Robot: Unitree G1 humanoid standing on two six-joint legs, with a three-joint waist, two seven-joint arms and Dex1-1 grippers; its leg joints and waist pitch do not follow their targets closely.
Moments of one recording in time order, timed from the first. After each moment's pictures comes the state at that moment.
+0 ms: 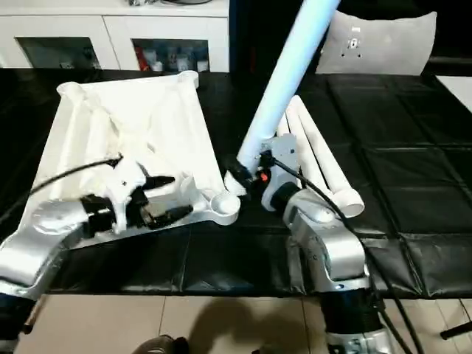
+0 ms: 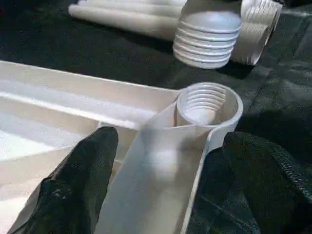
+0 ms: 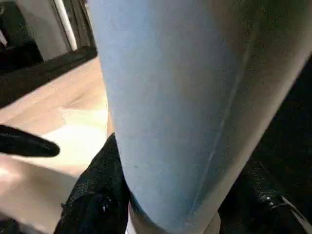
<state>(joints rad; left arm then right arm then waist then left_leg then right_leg) -0.34 0.49 -0.21 0.02 -0.20 0.34 -0.81 -0.33 -0.19 0.06 -0.07 0.28 0.50 0.44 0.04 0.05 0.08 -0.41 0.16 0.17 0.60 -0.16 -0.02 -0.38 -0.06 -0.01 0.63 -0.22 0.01</state>
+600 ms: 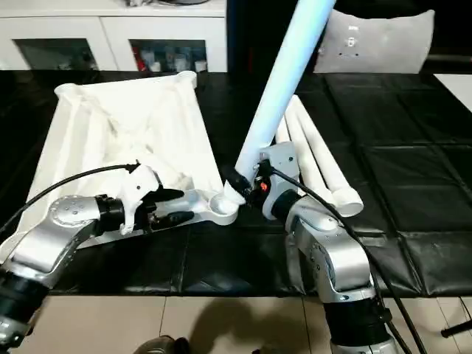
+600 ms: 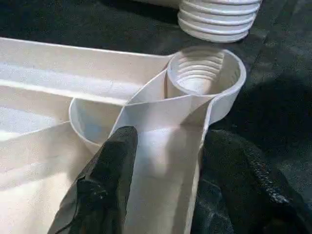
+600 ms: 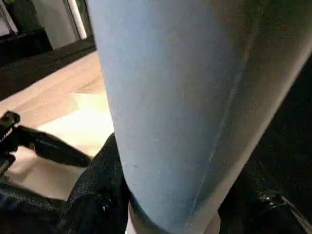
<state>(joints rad) -0.41 0.48 -0.26 0.21 -0.14 0.28 -0.87 -0.30 -0.20 0.08 -0.12 0.29 0.55 0.45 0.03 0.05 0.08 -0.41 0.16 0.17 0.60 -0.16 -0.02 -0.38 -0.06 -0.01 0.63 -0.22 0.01</state>
